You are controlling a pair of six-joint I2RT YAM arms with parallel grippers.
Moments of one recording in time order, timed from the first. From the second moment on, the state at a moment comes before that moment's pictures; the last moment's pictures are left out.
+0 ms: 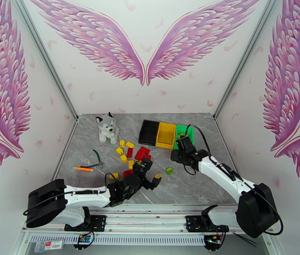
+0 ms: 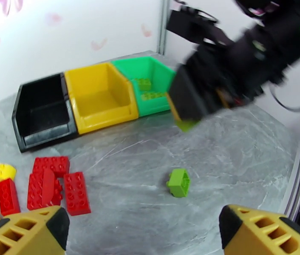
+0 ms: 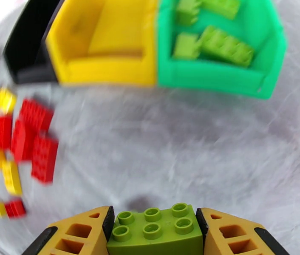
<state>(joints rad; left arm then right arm) -1.23 1.39 0.55 0.56 -0.49 -0.13 0.36 1.37 0.95 -0.55 0.14 0.55</state>
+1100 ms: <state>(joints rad) -1.17 1.41 0.57 0.61 -0.56 -0.01 0.25 1.60 1.23 -0.56 -0.01 0.54</state>
